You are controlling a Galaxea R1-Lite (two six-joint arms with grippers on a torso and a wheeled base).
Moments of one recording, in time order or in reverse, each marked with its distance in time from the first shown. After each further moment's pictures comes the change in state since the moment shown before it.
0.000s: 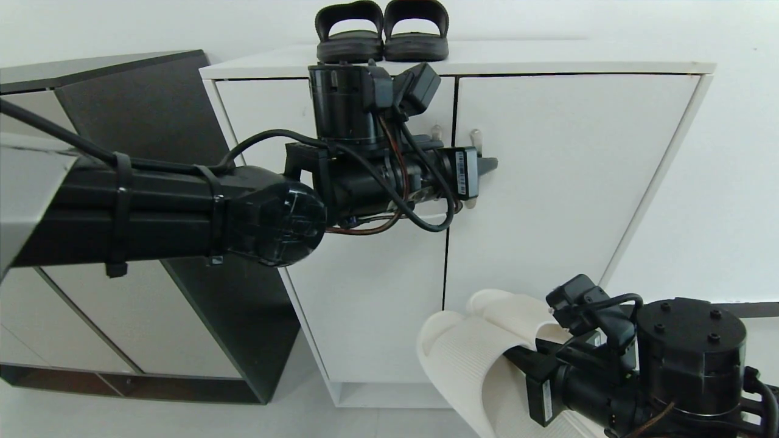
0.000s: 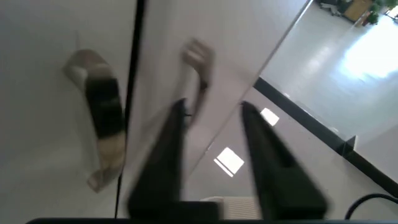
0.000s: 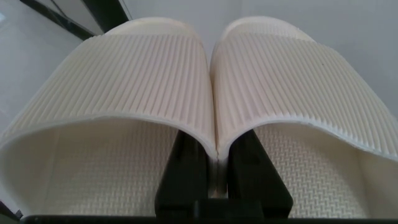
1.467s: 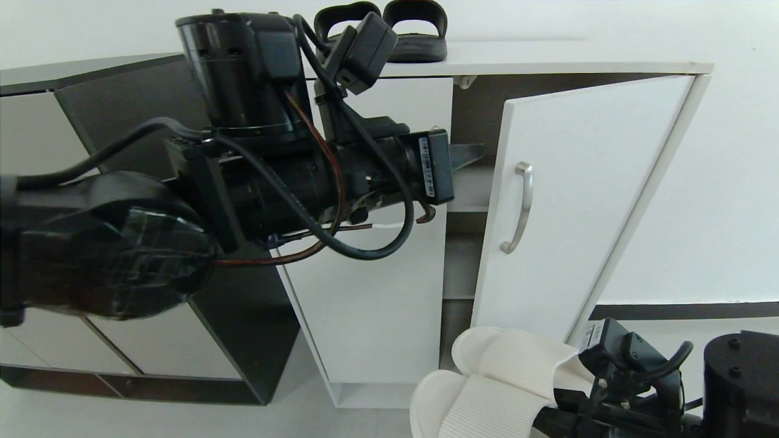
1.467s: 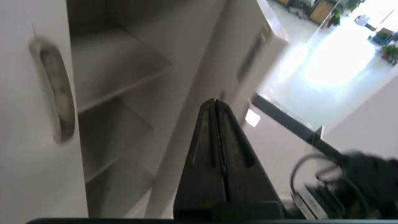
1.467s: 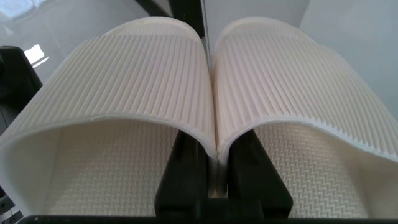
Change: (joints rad) left arm -0.021 -0.232 0.250 -0.100 -0.036 -0.025; right arm 0.026 -0.128 0.137 0.008 0.243 -0.099
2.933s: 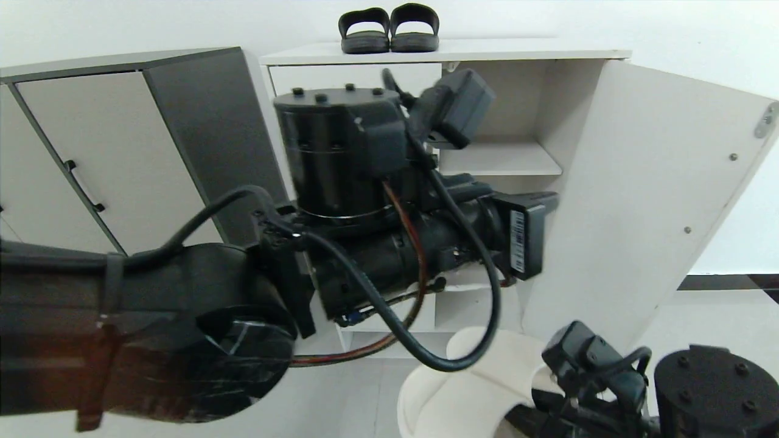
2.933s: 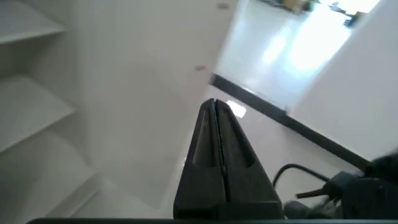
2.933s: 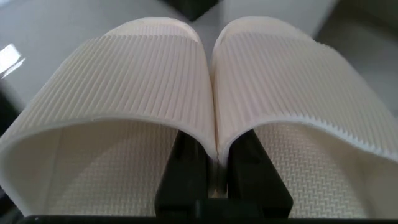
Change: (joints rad) left arm -0.156 0.050 0.104 -0.157 0.124 0.014; right arm 0.100 0.079 -0.083 0.039 -0.250 0.099
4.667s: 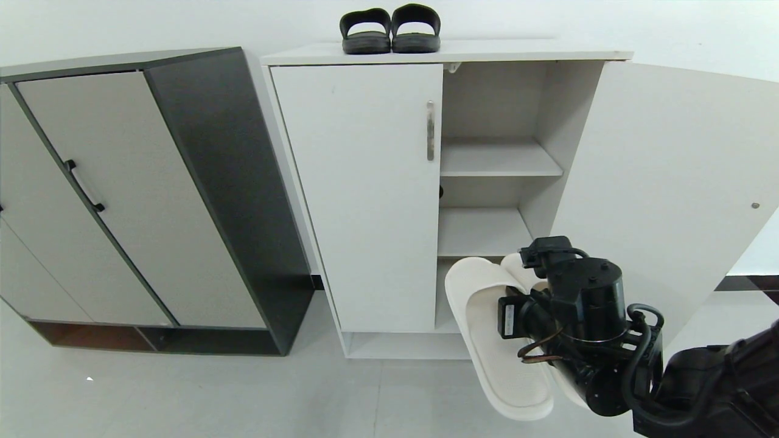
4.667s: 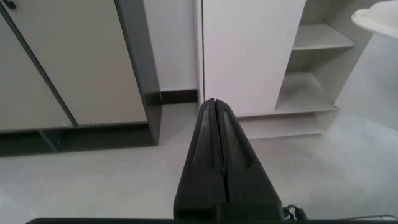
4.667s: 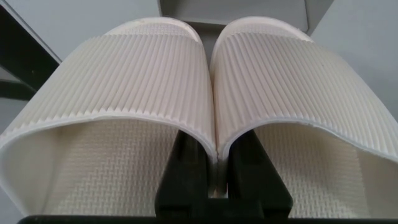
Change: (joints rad) left arm 0.894 -1.753 1.178 0.648 0.107 0.231; right arm -0.192 0.270 -0.322 0.000 -0.430 0.105
